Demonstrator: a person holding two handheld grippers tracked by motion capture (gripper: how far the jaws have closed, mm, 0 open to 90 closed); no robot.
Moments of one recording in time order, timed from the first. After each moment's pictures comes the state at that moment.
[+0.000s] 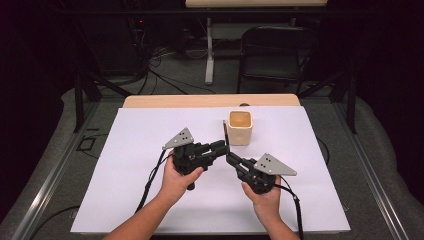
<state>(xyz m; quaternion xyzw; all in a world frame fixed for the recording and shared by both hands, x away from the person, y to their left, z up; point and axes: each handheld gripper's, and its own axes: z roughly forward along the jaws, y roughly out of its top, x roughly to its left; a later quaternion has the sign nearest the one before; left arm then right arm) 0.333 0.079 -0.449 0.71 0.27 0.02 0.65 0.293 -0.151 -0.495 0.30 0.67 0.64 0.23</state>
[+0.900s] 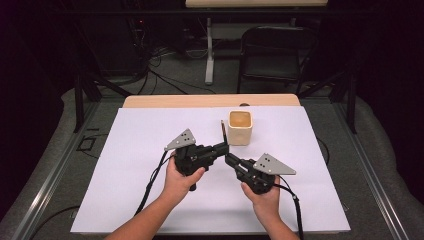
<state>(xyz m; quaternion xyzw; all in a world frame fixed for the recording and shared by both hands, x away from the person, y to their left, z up) 0.331 0.076 -0.451 0.71 0.27 0.02 0.64 0.293 -0.150 -0.496 0.30 0.67 0.64 0.22</state>
